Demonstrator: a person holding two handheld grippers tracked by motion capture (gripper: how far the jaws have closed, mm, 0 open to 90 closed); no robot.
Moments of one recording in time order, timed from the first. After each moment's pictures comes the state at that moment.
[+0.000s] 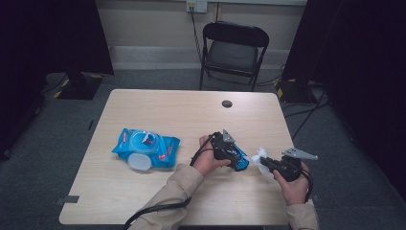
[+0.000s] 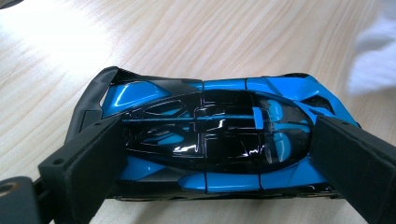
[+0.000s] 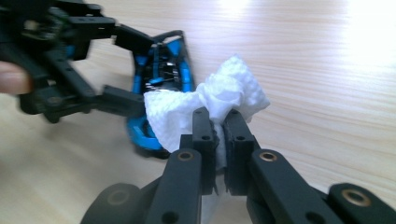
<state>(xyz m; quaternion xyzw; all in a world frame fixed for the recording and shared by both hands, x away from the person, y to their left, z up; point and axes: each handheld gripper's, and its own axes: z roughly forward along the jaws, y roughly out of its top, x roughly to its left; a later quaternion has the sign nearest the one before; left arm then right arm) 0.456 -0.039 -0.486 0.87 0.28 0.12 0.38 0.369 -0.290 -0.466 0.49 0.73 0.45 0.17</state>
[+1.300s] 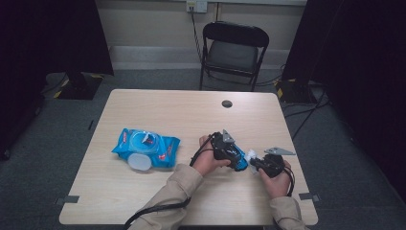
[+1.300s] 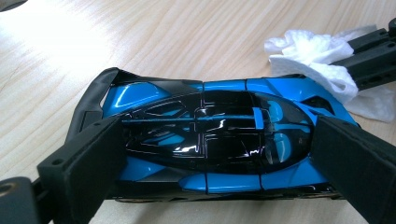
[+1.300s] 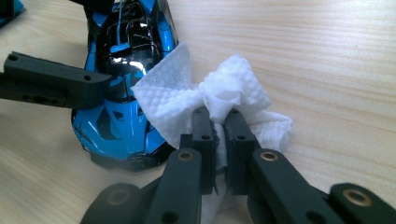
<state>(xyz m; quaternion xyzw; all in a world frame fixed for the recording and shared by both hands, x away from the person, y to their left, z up) 0.456 -0.039 -0.487 0.87 0.28 0.13 0.38 0.395 -0.257 -0.504 0.51 0.74 0.40 0.16</state>
